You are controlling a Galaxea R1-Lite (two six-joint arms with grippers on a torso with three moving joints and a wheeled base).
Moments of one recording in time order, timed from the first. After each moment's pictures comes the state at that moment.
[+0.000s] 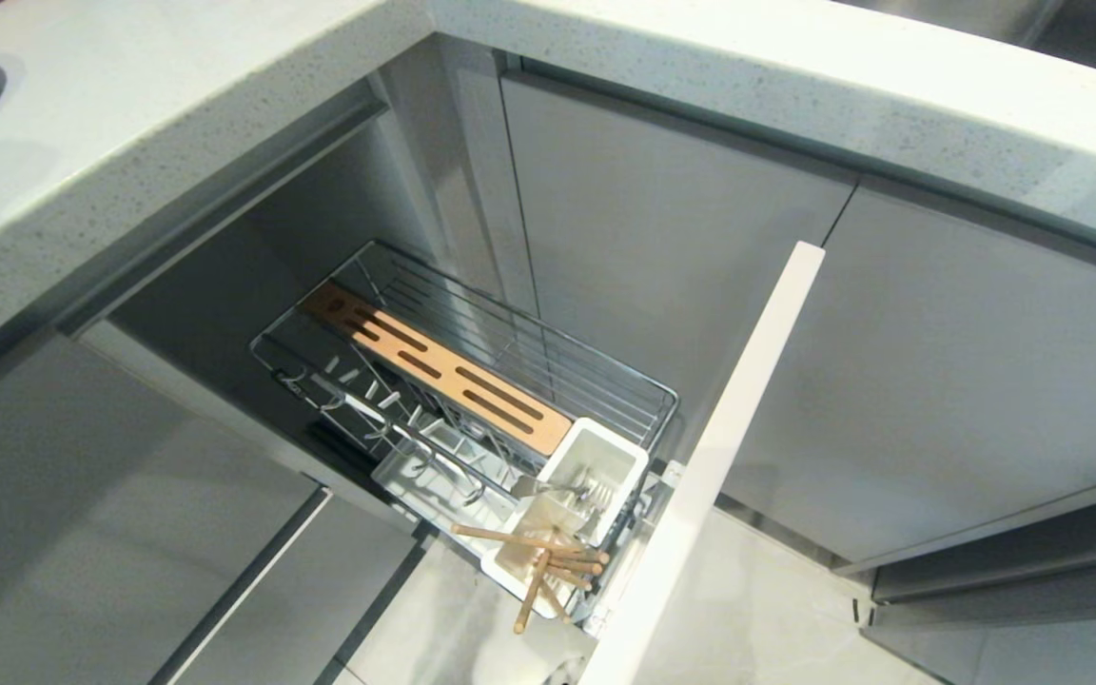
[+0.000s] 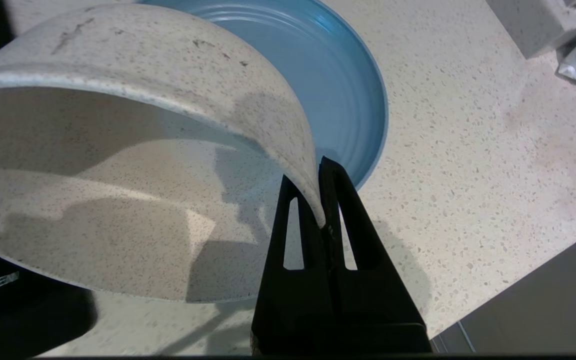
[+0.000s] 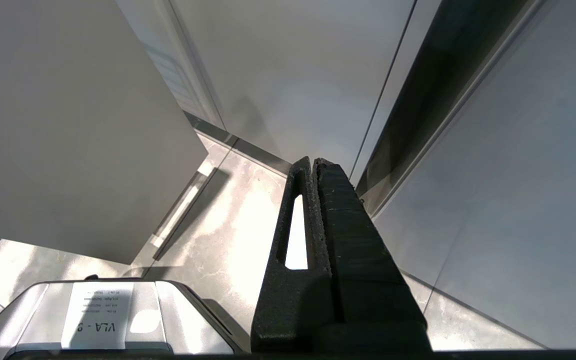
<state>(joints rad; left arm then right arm) 0.16 1.23 -1.93 0.76 0.25 -0.41 0.00 0.00 0.00 0.00 0.00 0.03</state>
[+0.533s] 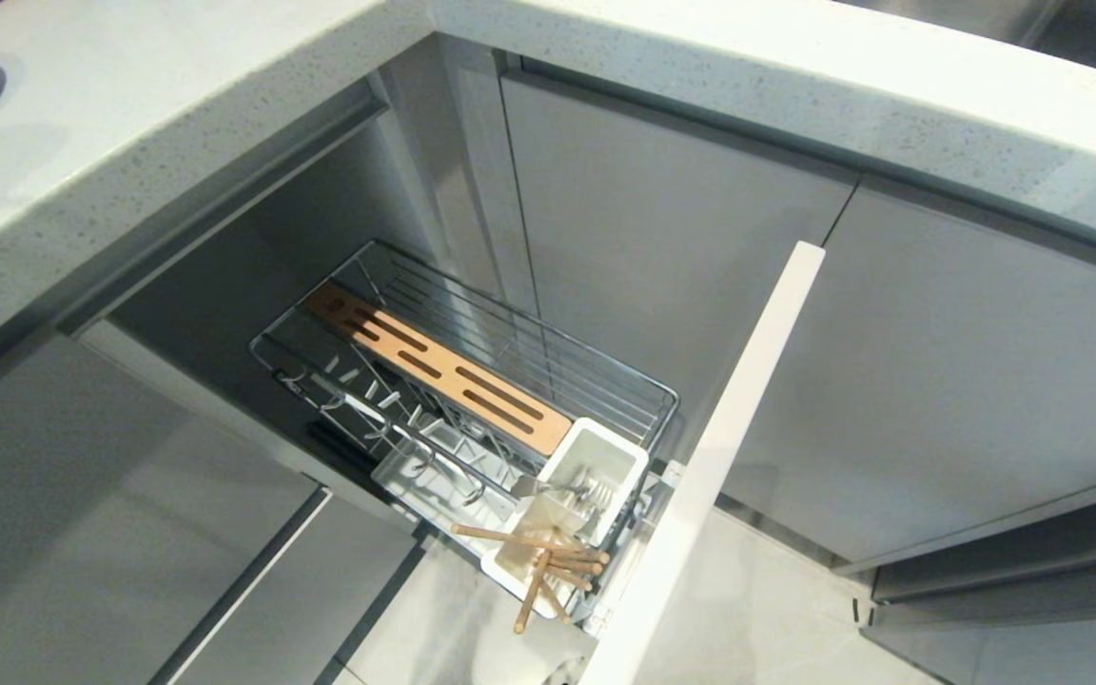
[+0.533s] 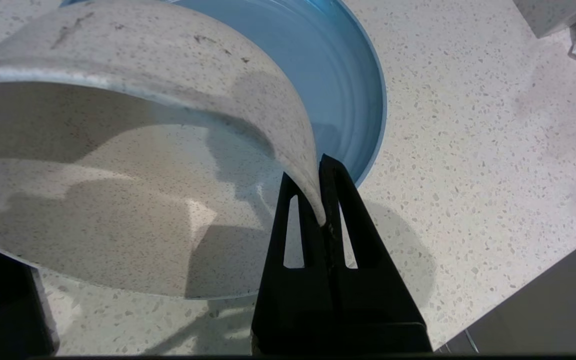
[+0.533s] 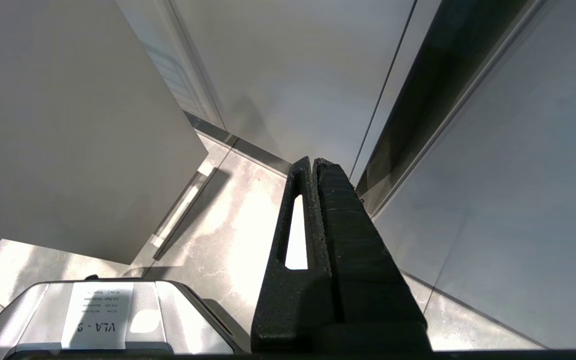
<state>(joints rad) 0.16 1.28 -1.93 0.74 0.21 -0.41 0.00 0.00 0.00 0.00 0.00 0.03</state>
